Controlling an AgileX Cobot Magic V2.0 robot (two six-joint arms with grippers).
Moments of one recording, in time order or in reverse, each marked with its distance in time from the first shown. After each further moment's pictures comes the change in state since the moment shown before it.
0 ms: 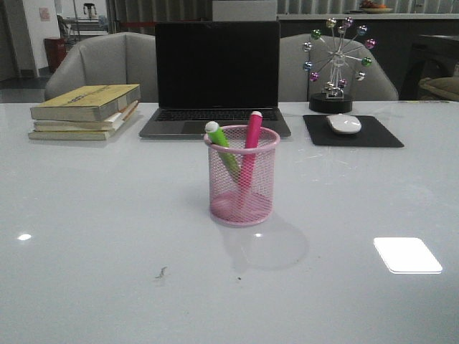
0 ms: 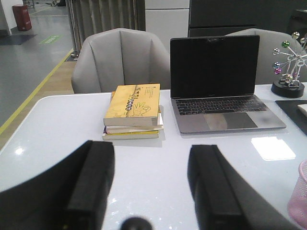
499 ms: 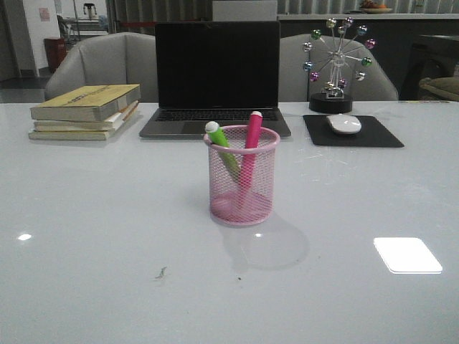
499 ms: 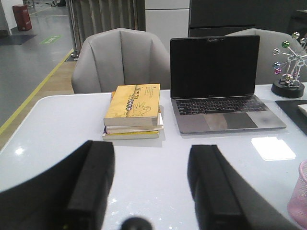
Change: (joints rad) left arm 0.000 0.000 0.000 0.000 0.000 0.000; right arm 0.000 -0.246 0.000 0.000 0.005 0.000
